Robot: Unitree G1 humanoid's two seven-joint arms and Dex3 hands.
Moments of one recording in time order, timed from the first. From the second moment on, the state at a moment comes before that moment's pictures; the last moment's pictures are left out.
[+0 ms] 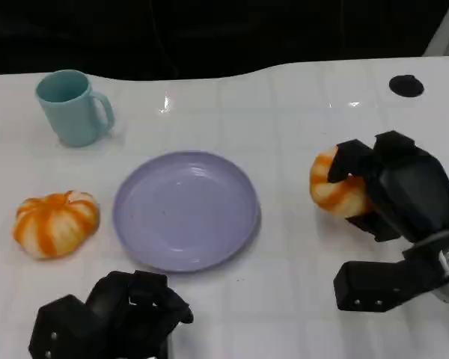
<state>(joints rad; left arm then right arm) 0.03 0.00 -0.02 0.43 -0.09 -0.36 -0.30 -0.59 -0.33 0.53 0.83 -0.85 -0.43 -0.78</state>
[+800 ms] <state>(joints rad) 0.03 -0.01 -0.03 0.43 -0.08 -0.36 -0.28 -0.72 -0.03 0.58 0.82 -0.81 -0.50 -0.54</state>
